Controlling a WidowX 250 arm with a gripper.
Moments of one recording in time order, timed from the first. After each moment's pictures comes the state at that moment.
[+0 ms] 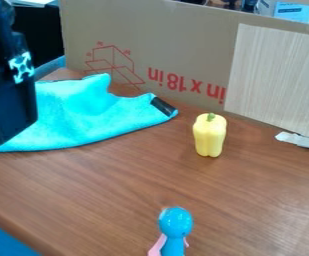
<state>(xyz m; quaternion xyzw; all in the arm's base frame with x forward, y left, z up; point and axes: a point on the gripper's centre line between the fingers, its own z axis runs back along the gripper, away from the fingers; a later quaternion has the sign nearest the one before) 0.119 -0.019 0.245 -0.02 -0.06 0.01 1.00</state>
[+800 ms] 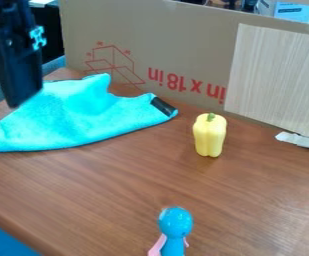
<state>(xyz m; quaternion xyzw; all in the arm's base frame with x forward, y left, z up) 0.153 0.022 0.235 -0.02 -0.04 0.09 1.00</state>
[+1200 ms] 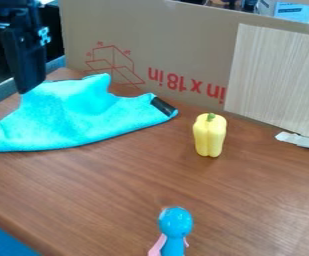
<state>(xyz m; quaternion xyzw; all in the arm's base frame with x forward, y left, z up) 0.181 0.059 0.216 -0.01 -0.02 0.10 0.99</state>
